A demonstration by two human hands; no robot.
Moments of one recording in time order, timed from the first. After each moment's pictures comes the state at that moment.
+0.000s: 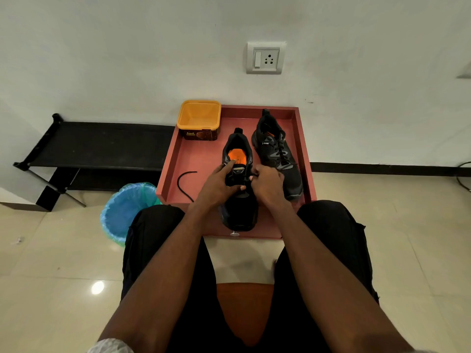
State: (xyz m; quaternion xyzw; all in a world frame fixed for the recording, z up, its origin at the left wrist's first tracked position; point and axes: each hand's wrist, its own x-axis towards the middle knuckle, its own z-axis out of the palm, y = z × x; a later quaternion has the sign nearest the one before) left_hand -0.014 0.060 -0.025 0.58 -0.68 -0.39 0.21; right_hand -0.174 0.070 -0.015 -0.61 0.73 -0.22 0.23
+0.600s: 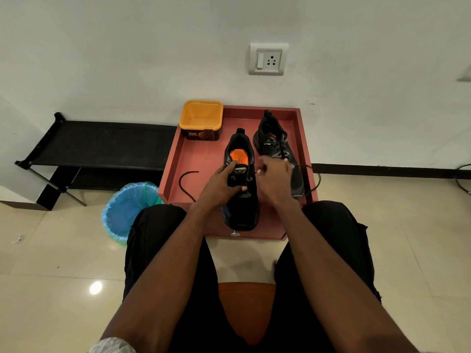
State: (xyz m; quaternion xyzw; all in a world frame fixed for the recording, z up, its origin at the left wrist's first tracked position) left_hand -0.011 0.062 -0.023 0.58 -0.68 -0.40 0.20; right_hand -0.180 0.073 -0.008 -0.64 0.71 -0.28 0.11
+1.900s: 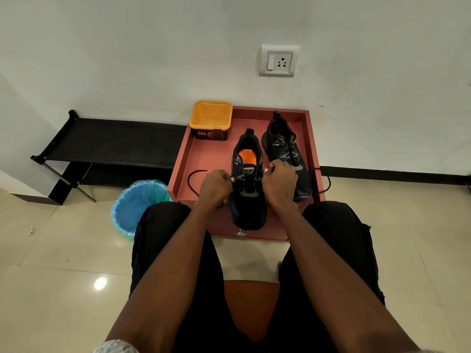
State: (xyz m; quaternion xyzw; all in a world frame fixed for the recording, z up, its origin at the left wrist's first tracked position) left_hand 0.006 0.067 -0.014 0.69 -0.61 -0.35 0.19; right_hand -0.166 0.075 -0.015 -0.56 0.76 -0.30 0.13
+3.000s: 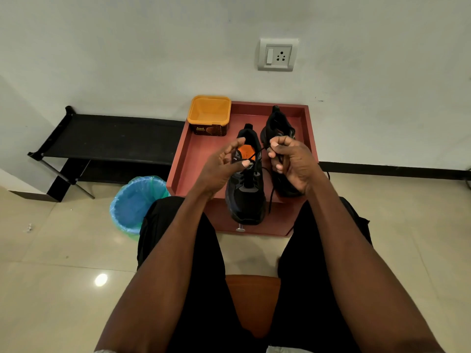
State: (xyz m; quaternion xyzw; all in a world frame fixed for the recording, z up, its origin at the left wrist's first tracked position) left_hand -0.001 0.090 0.050 0.45 -0.58 -0.55 0.40; right_hand -0.203 0.080 0.060 -0.40 0.44 -0.48 0.64
